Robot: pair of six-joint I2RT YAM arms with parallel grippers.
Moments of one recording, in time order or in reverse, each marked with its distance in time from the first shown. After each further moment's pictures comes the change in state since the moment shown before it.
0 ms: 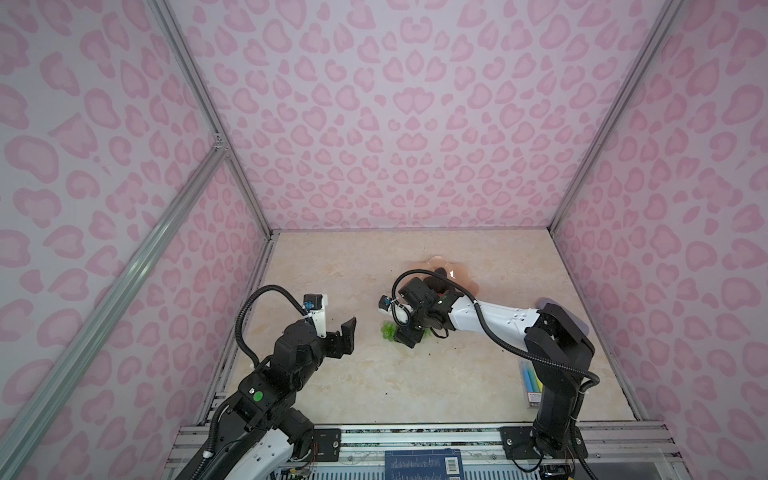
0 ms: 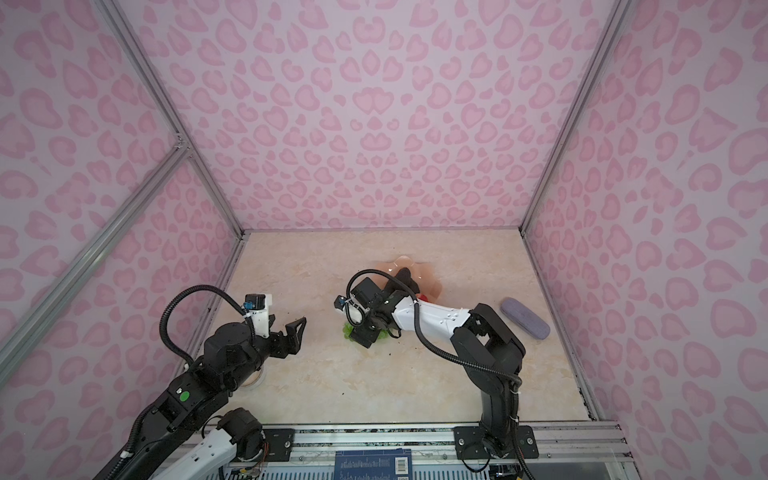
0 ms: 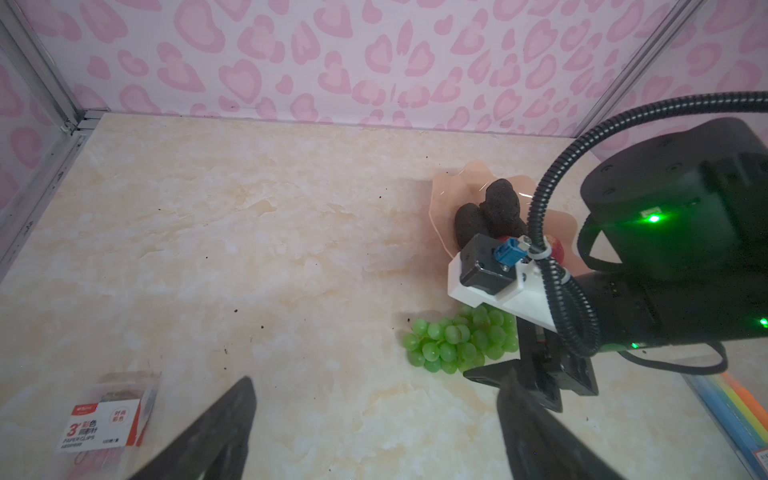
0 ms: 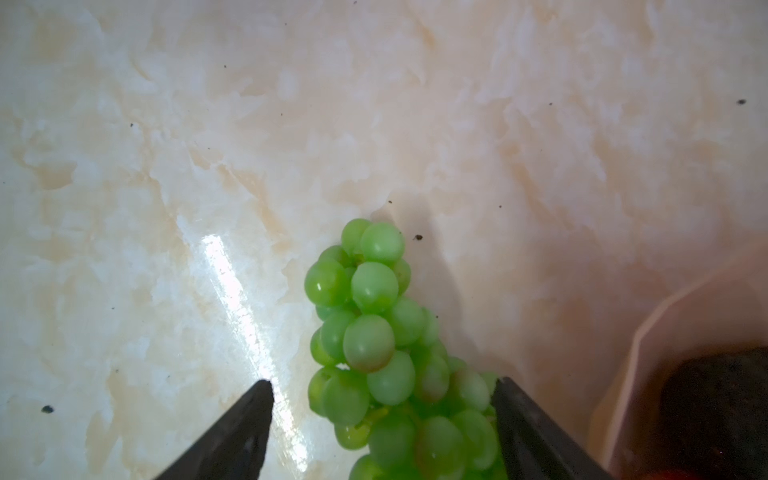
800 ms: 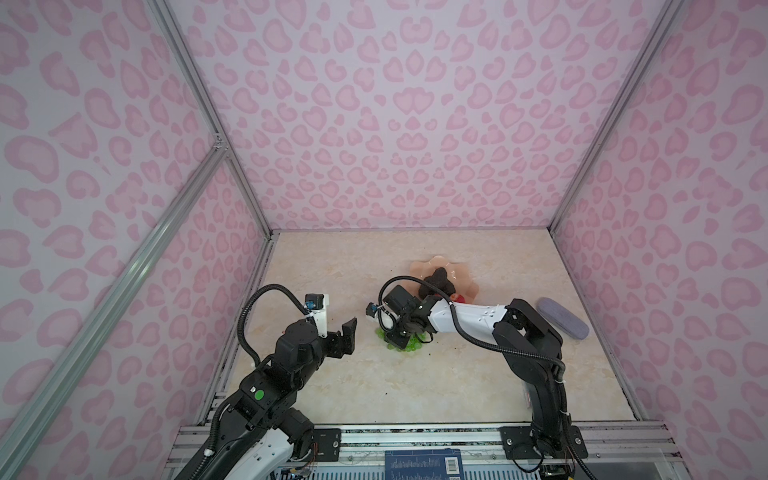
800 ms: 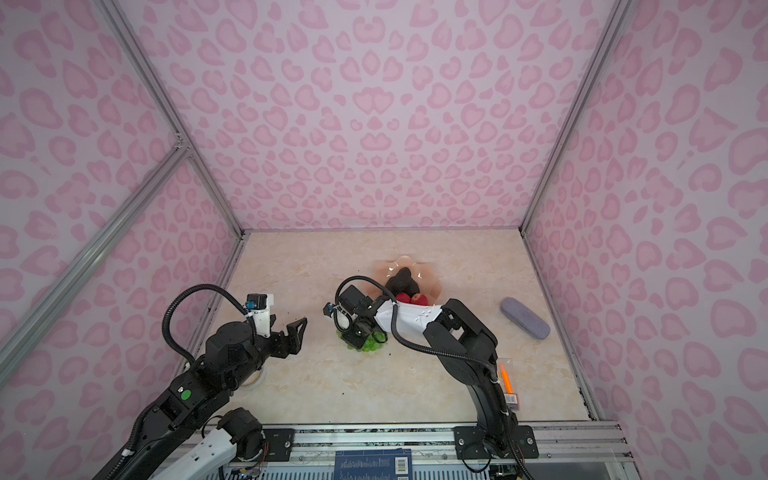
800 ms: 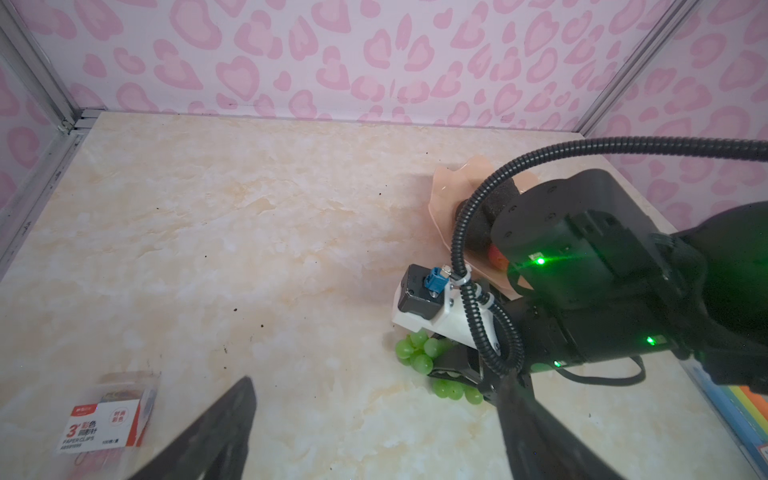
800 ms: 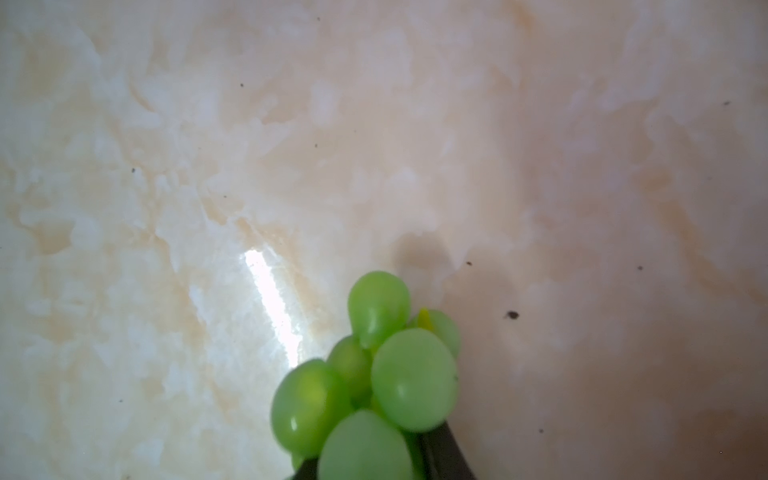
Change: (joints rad) left arm 0.000 0.009 -0.001 0.001 0.003 0.009; right arm 0.057 0.161 0.080 0.051 -0.080 0.139
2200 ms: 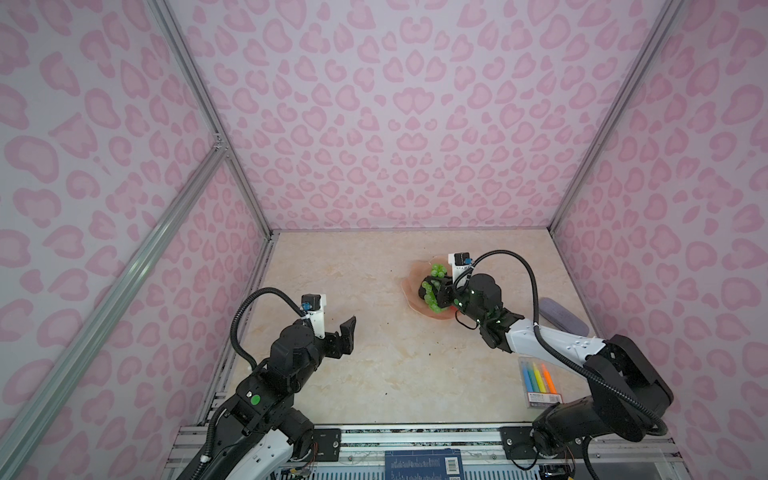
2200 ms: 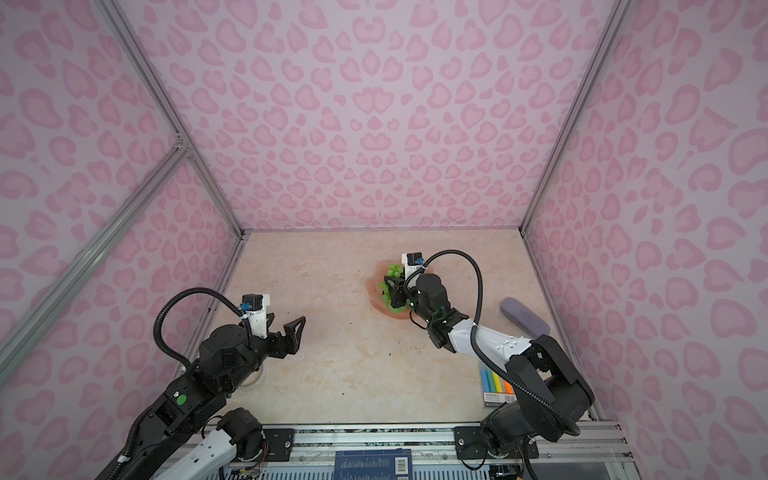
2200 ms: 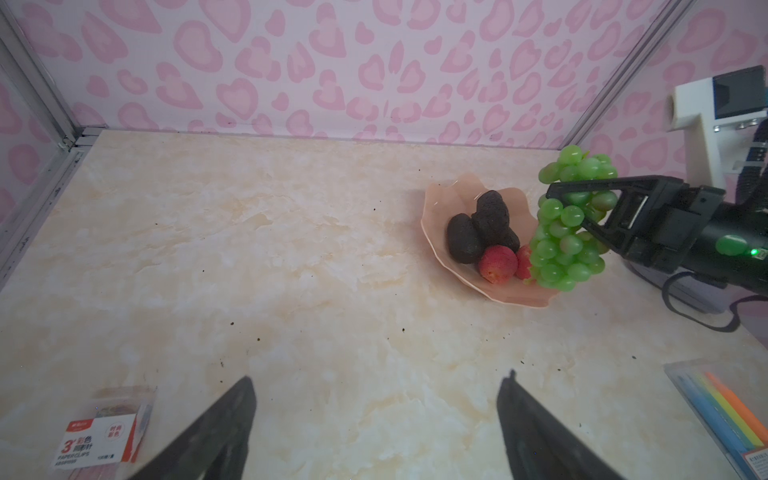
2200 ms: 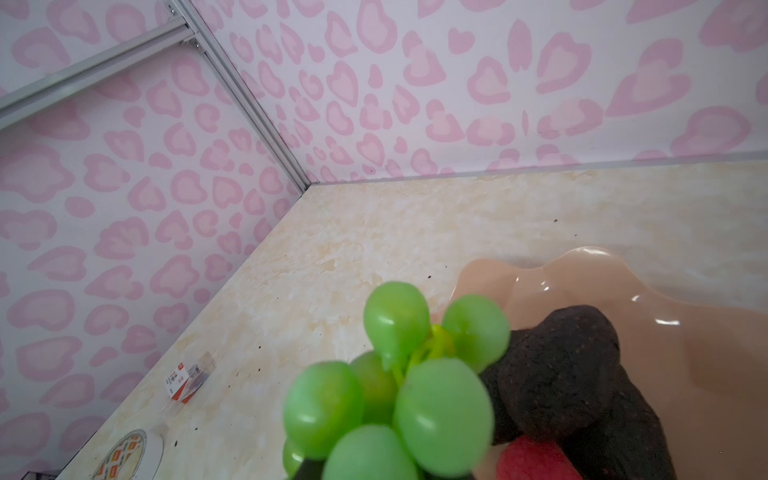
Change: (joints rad) left arm 0.000 -0.032 -0.005 0.024 0.005 0.006; right arm -0.315 -0.558 -0.633 0.951 0.126 0.578
